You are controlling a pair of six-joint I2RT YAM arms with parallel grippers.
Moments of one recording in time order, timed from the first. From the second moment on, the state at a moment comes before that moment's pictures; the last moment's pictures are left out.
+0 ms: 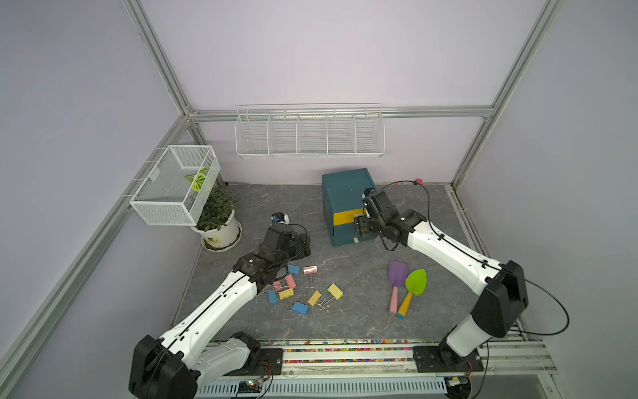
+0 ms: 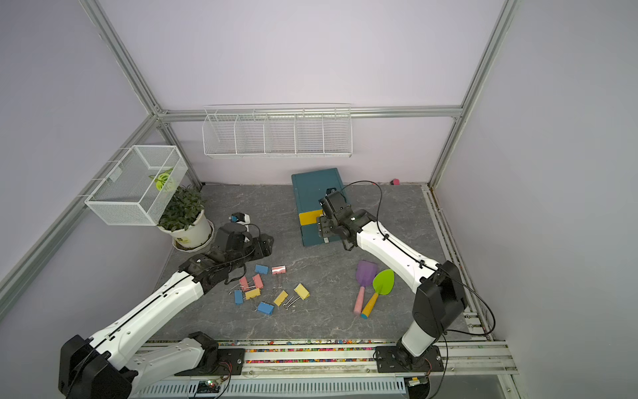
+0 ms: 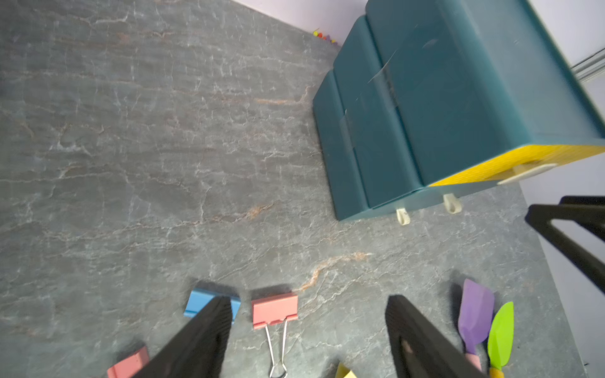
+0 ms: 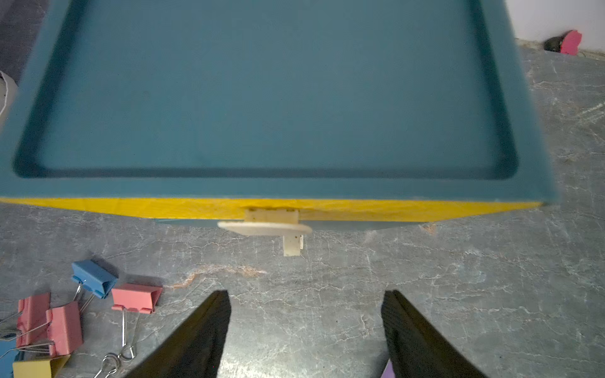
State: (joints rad) left arm -0.56 1.10 0.85 -0.41 -0.11 -0.60; right arm 0.65 1.65 1.46 -0.70 0.24 0.33
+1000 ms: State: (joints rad) left arm -0.57 1.02 0.83 -0.44 -0.11 -0.62; right arm 0.65 1.75 1.54 -0.66 0.26 0.28
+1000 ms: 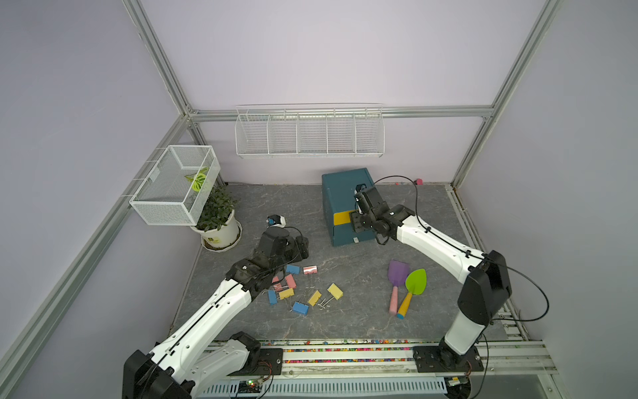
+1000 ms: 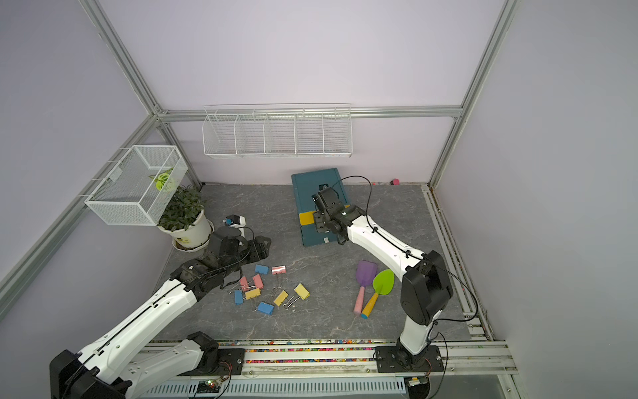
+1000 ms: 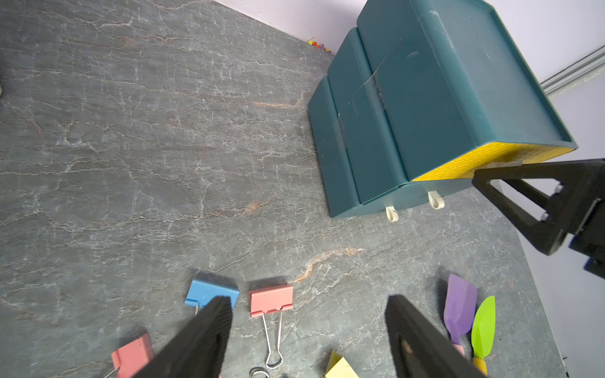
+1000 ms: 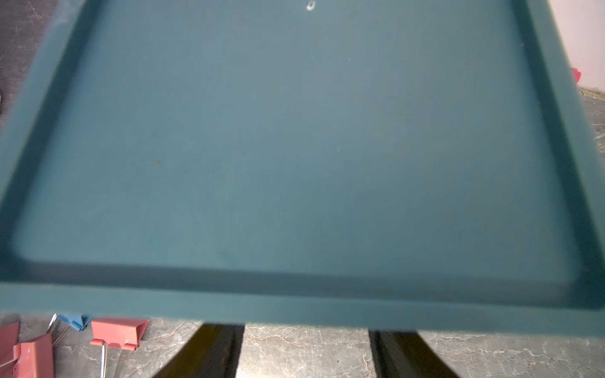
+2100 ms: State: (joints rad) left arm -0.59 1.04 0.83 -0.42 -0.10 -0.64; right arm 0.70 1.60 1.32 -0.54 0.33 0.29
